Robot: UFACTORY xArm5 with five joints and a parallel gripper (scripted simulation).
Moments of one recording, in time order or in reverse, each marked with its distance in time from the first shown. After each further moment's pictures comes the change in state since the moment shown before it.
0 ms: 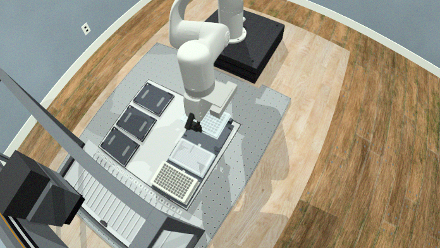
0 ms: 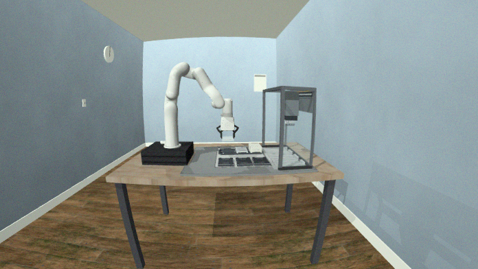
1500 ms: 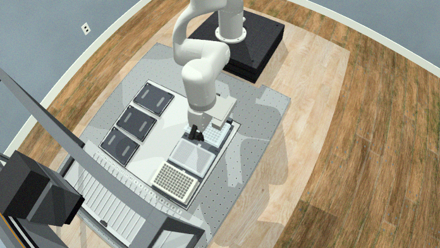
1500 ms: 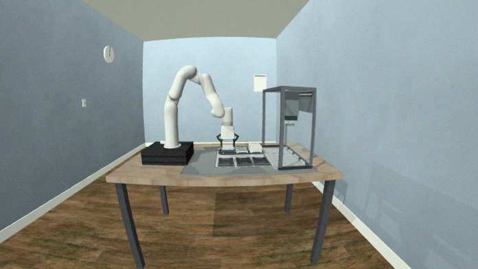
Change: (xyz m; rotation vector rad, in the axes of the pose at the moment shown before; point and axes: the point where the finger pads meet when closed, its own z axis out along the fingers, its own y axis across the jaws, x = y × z) arm 0.000 0.000 0.065 0.000 0.000 0.000
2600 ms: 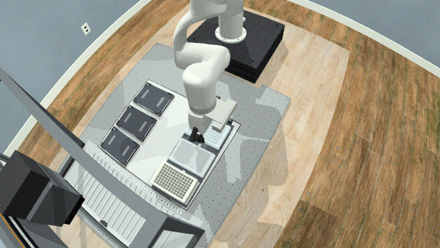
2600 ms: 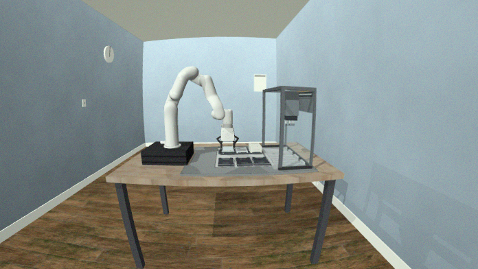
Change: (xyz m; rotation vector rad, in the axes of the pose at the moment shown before) arm 0.000 0.000 0.014 0.000 0.000 0.000
